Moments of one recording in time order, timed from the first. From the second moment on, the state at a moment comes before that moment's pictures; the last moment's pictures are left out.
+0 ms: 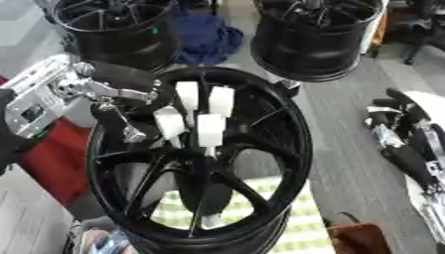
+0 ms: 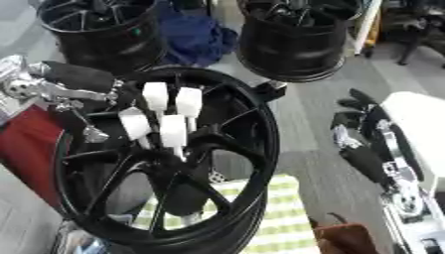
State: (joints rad) left arm -0.87 0.71 -0.67 -1.42 -0.38 -0.40 -0.72; right arm -0.09 -0.32 0.05 -1.72 0.09 -0.13 -0.05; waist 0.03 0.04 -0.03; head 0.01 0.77
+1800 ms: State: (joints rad) left arm -0.54 1.04 -0.13 -1.58 -0.15 -0.26 -0.86; right arm -0.08 -0.32 0.04 -1.71 0.09 -0.13 -0.07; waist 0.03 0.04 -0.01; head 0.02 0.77
